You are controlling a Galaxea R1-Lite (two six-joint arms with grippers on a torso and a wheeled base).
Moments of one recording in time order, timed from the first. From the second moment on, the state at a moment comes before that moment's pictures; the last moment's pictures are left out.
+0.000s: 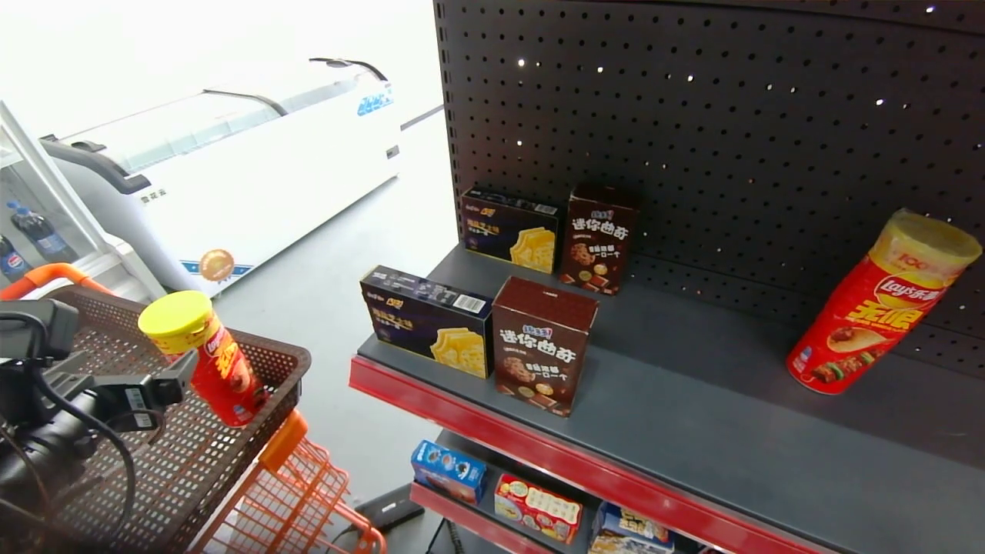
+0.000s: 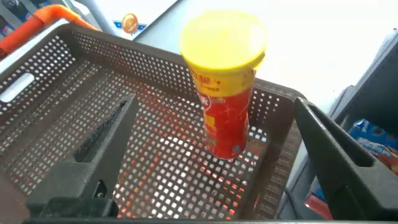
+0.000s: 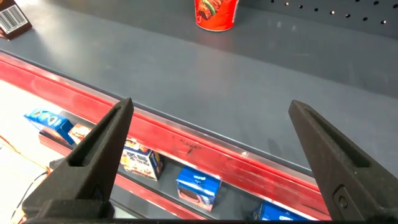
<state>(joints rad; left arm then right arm) 0.19 1.54 -0.20 -1.23 0.09 0.10 0.00 0.01 0.00 0.00 0.00 0.00</state>
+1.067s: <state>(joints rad) 0.23 2.05 -0.40 -1.52 0.09 0.10 0.00 0.01 0.00 0.00 0.00 0.00</state>
